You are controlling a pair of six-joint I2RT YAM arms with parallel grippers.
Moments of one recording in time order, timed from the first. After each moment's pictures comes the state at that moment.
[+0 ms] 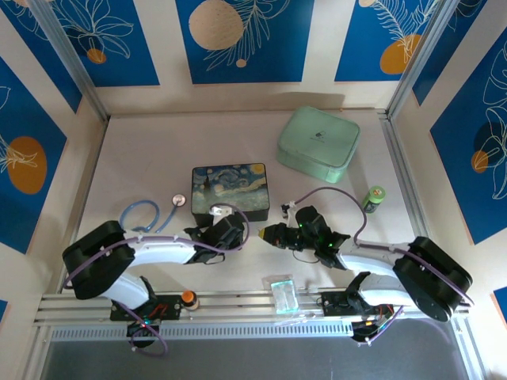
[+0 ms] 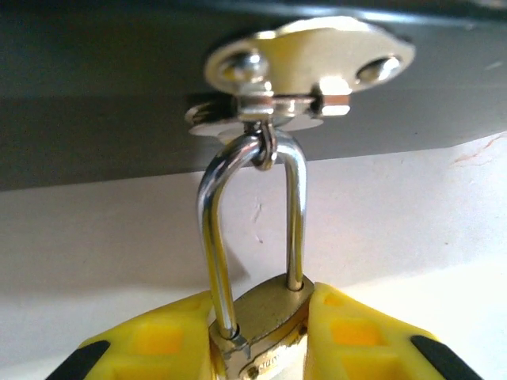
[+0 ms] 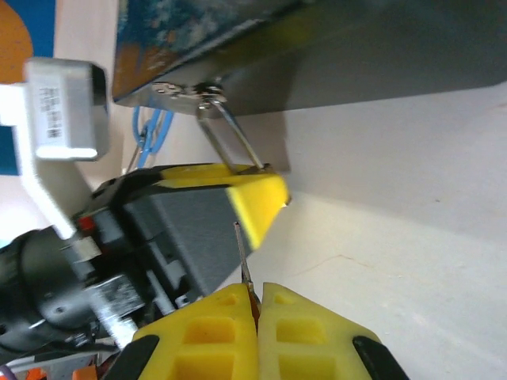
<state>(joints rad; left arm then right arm) -1.00 1.47 0.58 -0.06 -0.32 -0.94 0.77 1.24 0.29 0.41 -0.37 1.02</state>
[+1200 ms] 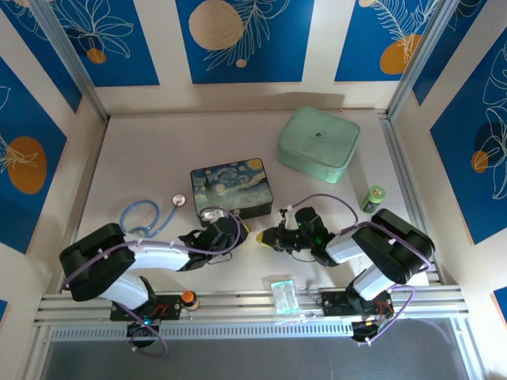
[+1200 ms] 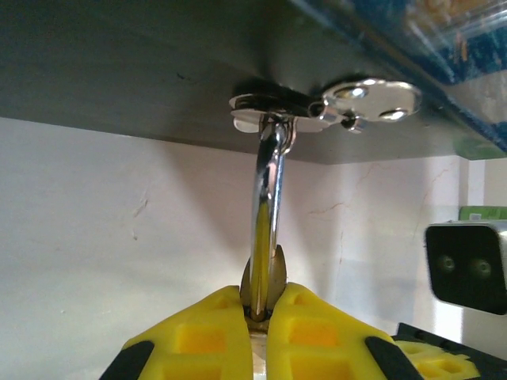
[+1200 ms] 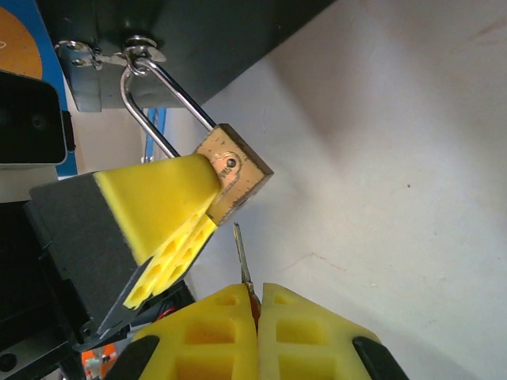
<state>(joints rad) -1.00 1.45 0.45 0.34 -0.24 -1.34 0.68 1.56 0.25 0.78 -0.58 1.16</state>
